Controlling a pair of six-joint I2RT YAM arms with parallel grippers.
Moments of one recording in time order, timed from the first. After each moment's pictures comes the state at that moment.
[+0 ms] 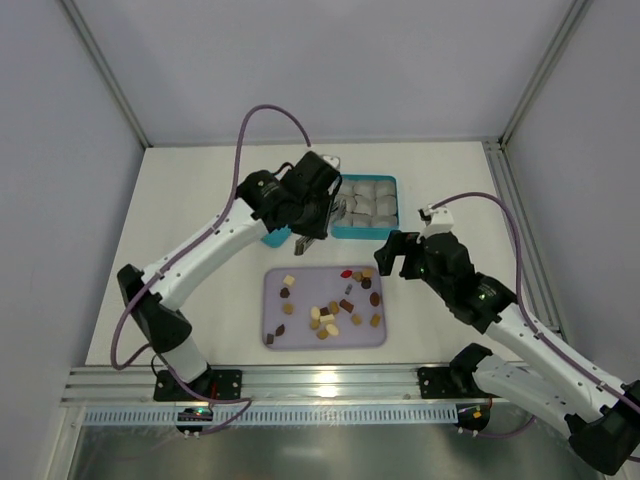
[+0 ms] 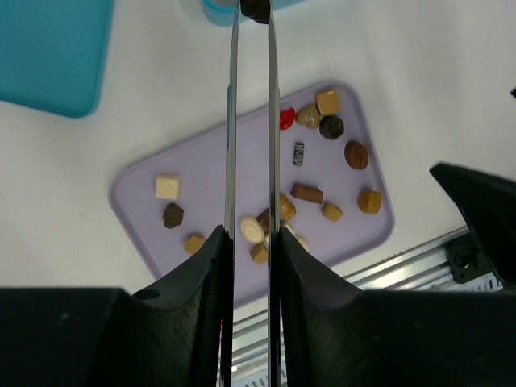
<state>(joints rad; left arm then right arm) -0.88 1.64 1.78 -1.13 -0.17 -0.47 0.65 0.80 0.68 -0.35 0.24 0.48</state>
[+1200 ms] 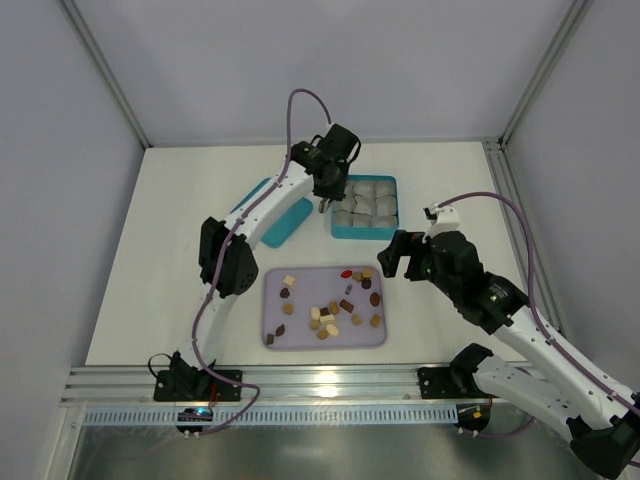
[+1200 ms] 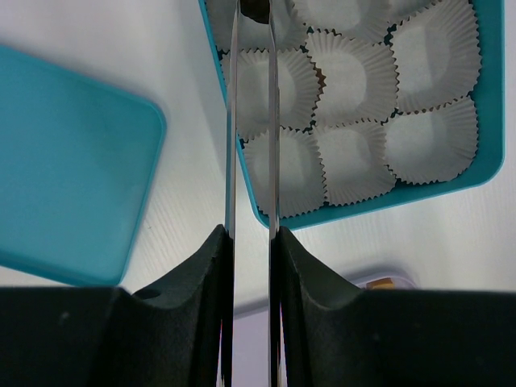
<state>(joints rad) -0.68 2.27 2.32 -1.02 -0.18 -0.34 0.65 0.77 0.76 -0.48 0.21 0.49</state>
